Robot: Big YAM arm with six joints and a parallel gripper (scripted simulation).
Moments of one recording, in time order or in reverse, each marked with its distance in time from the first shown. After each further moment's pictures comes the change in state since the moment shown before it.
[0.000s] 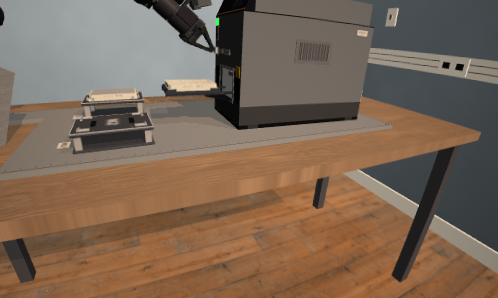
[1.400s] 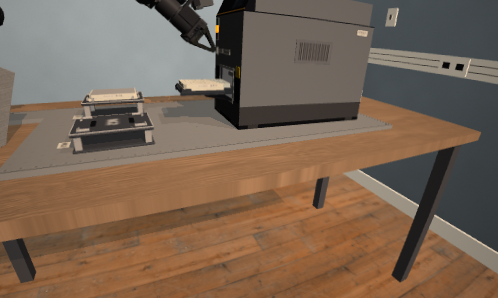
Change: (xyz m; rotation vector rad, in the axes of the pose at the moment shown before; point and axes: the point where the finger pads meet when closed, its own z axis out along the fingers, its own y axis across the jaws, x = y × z) arm -0.004 0.001 0.004 -0.001 0.000 -0.001
